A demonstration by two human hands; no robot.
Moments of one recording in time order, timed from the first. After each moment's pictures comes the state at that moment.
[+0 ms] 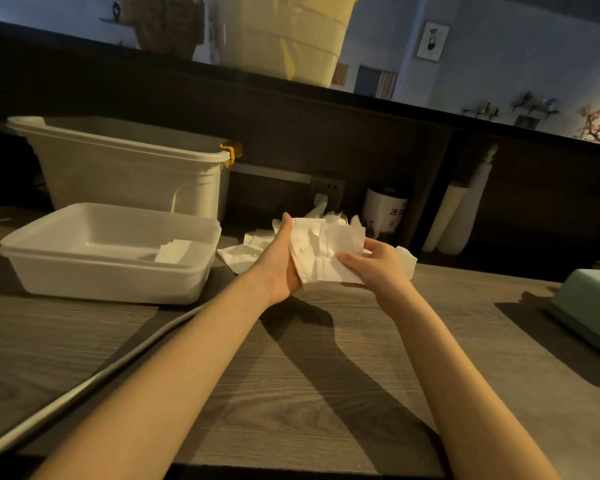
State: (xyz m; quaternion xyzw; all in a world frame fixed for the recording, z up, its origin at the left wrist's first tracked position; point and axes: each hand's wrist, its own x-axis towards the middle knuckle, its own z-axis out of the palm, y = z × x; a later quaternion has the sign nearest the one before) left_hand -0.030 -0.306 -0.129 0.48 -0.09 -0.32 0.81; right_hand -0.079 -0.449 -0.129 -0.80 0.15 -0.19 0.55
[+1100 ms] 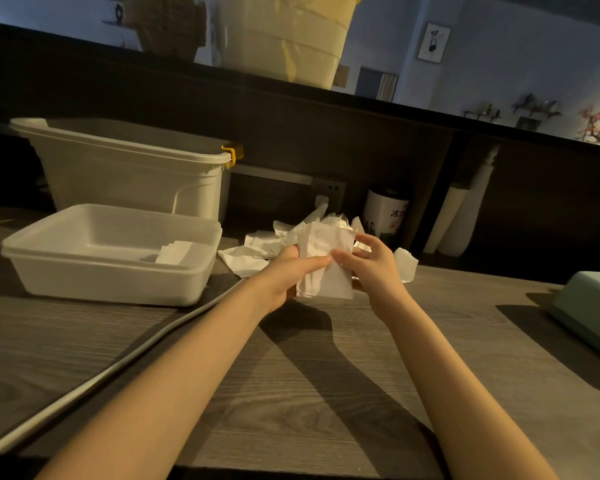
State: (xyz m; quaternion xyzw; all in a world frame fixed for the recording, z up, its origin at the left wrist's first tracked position) left_hand -0.030 -0.313 -0.143 0.68 -0.17 -0.20 0.69; right_hand -0.080 -0.443 -0.135 -0.75 0.12 -0.22 0.61
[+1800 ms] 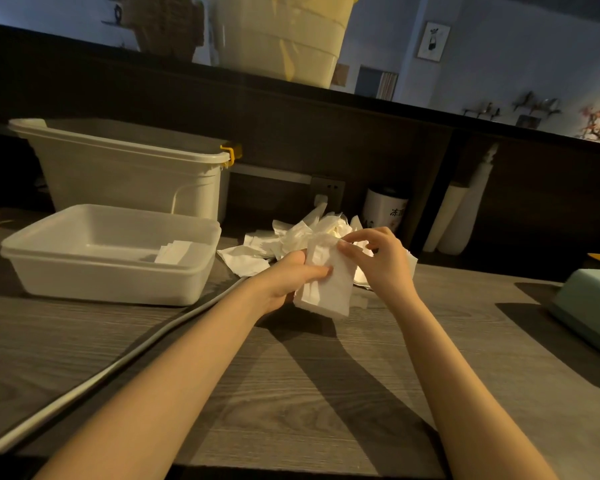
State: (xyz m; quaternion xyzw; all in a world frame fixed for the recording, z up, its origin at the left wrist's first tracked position) left_hand -0.034 -0.313 -0.140 0.72 -0.22 -0.23 0.62; right_hand -0.081 -0.456 -0.129 -0.88 0.06 -0.33 0.34
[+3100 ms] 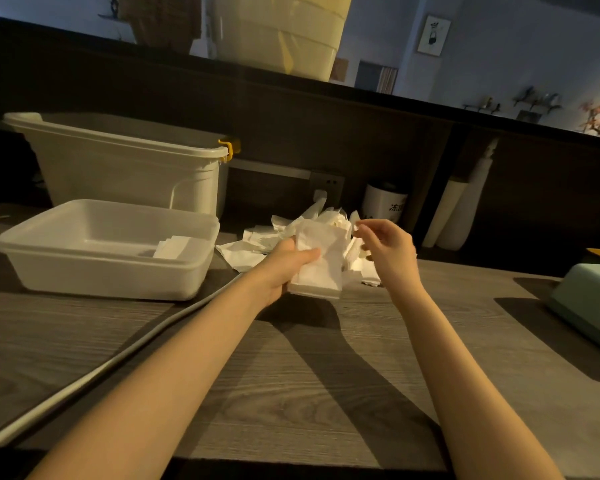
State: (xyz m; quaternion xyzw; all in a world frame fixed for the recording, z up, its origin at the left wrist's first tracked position) left_hand -0.032 -0.312 -0.137 0.67 -0.15 -0.21 0.70; right_hand -0.078 -0.466 -0.129 -0.81 0.07 -0.36 0.46
